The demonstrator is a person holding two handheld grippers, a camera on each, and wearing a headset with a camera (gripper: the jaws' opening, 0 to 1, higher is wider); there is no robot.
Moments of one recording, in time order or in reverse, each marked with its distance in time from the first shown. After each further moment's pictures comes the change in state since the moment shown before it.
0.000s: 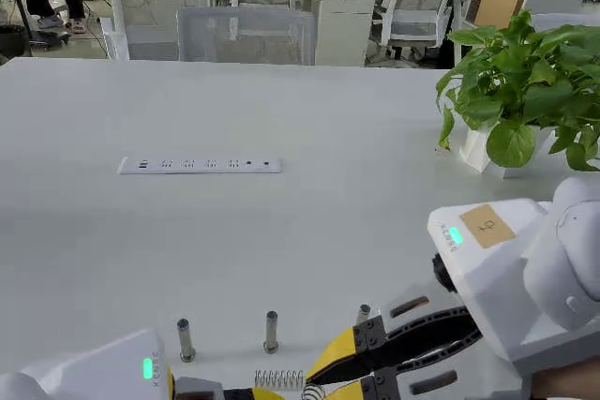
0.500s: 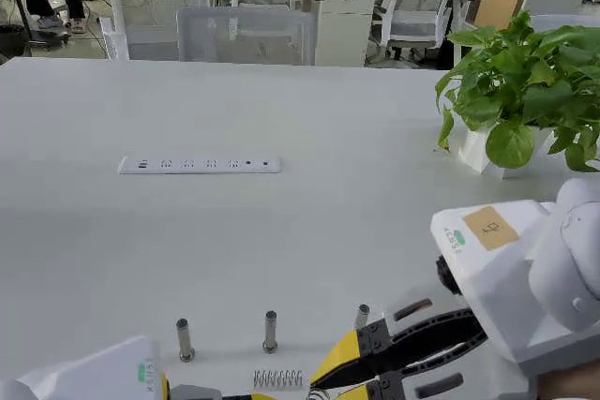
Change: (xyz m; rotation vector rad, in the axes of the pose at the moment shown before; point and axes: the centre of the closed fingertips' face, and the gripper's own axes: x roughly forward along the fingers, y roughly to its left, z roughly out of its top) left arm 0.000 -0.004 -0.001 -0.034 -0.026 -0.006; right arm -0.003 0.004 -0.004 -0.010 0.015 0.016
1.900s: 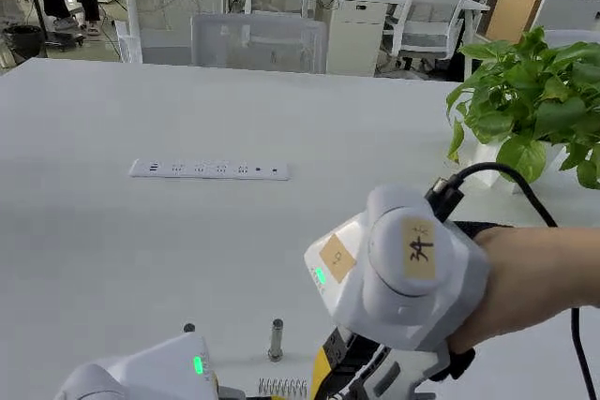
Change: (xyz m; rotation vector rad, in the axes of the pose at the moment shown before) left arm 0.019 0.011 -0.011 -0.027 0.069 0.042; right arm 0.021 -0.010 -0.040 -0.226 0.487 0.214
